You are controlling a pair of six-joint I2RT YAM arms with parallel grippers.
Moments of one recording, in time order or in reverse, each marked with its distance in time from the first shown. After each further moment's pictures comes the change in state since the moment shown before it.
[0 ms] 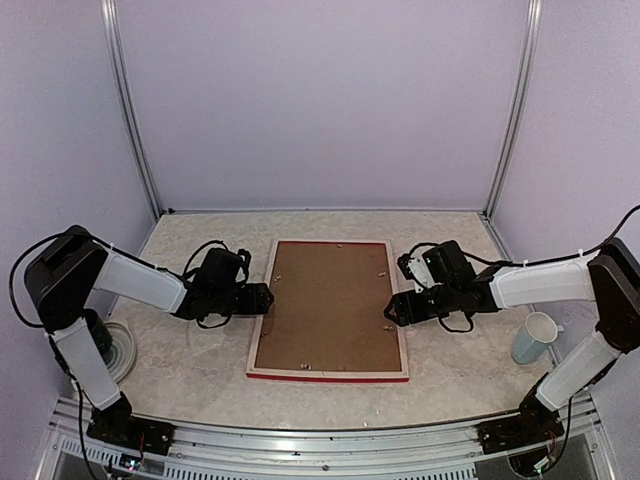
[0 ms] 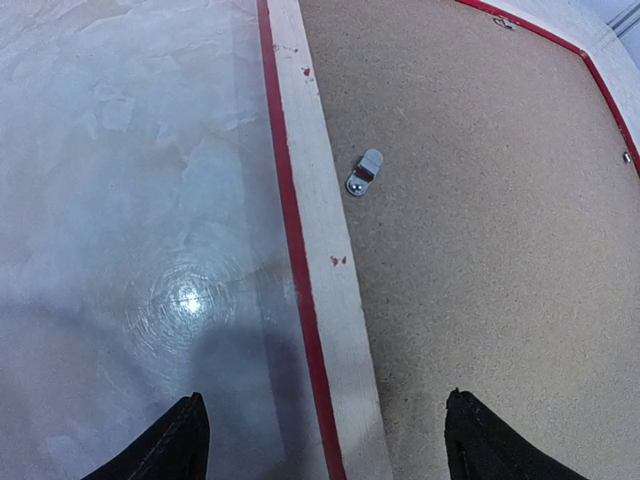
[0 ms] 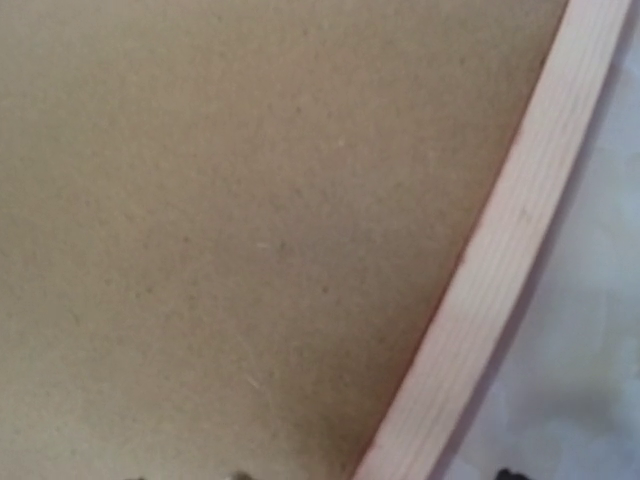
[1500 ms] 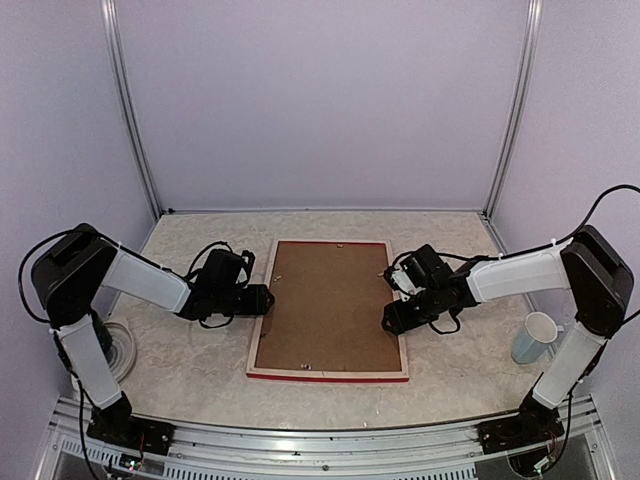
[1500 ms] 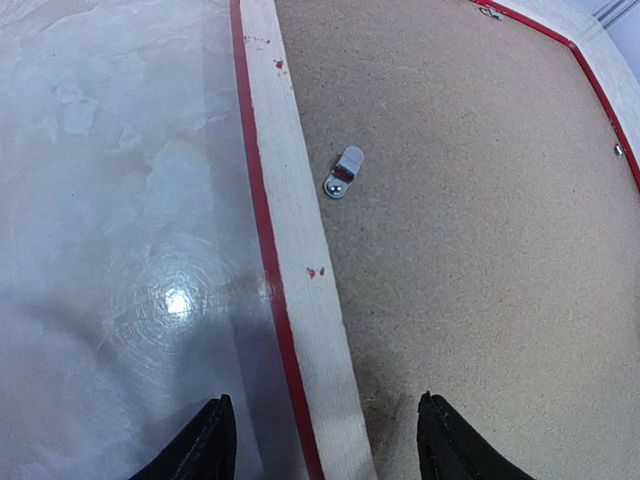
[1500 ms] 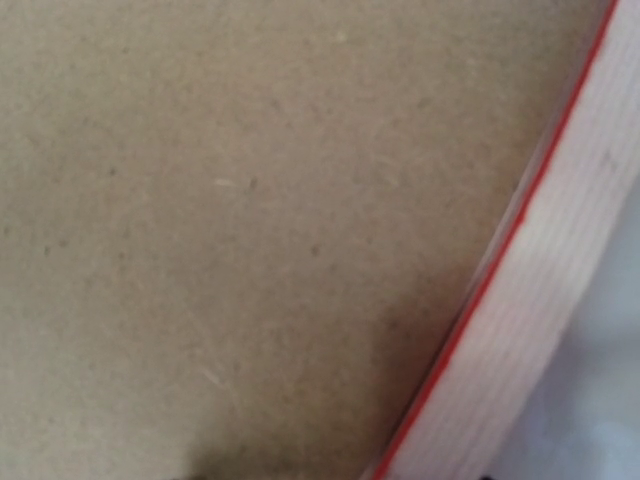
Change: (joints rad) left arm 0.010 0.047 0.010 0.048 0.056 0.002; right arm 0.062 0.155 0.122 -0.153 0.090 -0.038
